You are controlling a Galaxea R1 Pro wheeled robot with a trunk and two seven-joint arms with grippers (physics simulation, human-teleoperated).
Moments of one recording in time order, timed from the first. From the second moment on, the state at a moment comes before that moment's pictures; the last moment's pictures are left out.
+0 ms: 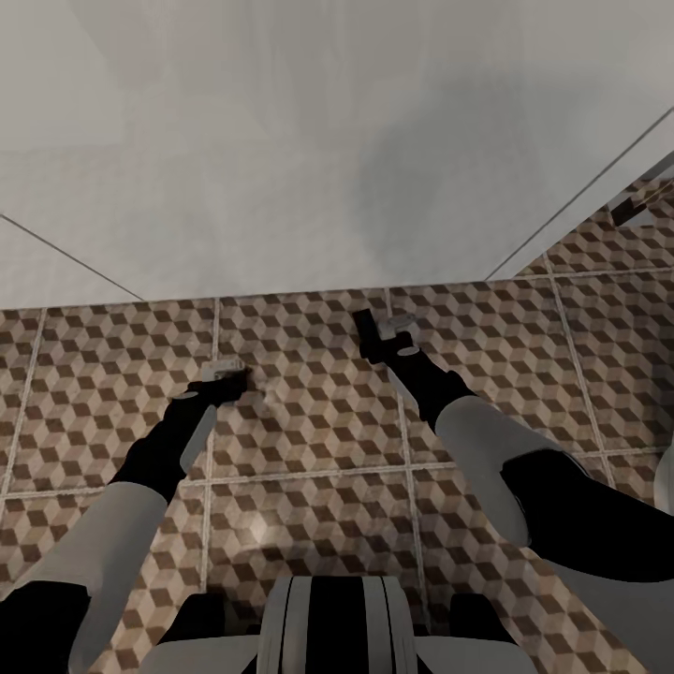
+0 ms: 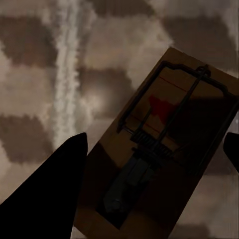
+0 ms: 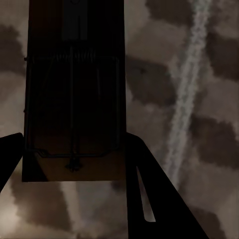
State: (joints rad) left arm -0.92 0.06 -0.12 -0.85 0.22 0.42 0.21; right arm -1.31 0.17 0.23 -0.30 0.07 0.17 -0.09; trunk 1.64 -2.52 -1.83
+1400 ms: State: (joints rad) left arm -0.92 0.06 0.05 -1.01 0.23 0.22 -0.20; right arm -1.31 0.17 0.23 -0.29 0.07 0.16 -0.09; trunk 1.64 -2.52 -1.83
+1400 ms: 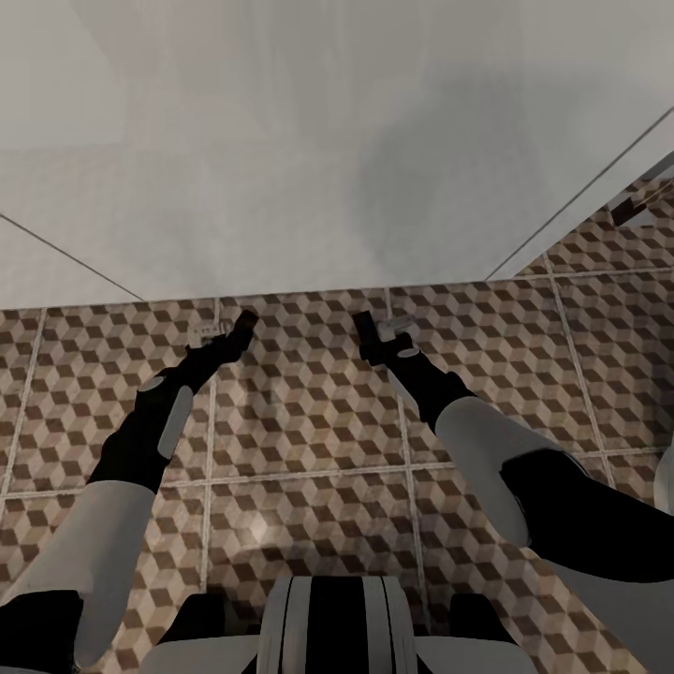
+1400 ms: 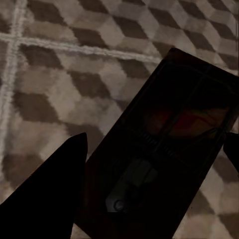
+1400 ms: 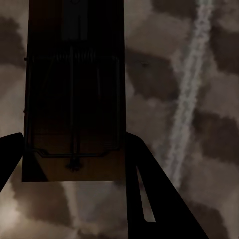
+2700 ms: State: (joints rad) left arm -0.89 0.06 0.05 -0.96 0.22 0.17 -0.10; right arm -1.31 0.17 0.24 -0.29 0.07 0.16 -0.09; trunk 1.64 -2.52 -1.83
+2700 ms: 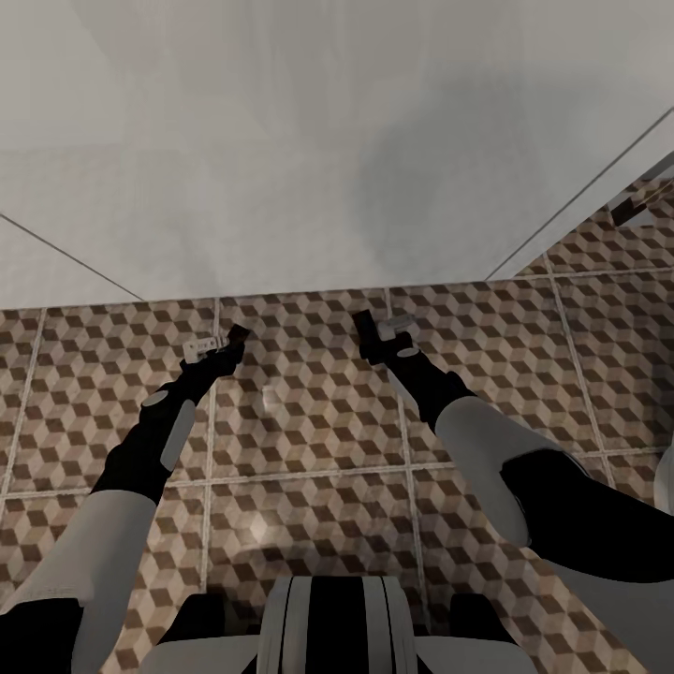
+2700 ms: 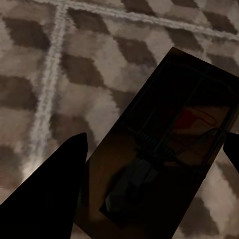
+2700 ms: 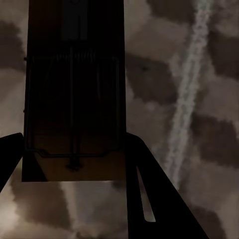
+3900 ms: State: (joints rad) left arm -0.89 0.05 0.05 -0.95 0.22 0.17 -0.10; right arm -1.31 0.17 0.24 -0.29 0.07 0.16 -0.09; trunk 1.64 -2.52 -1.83
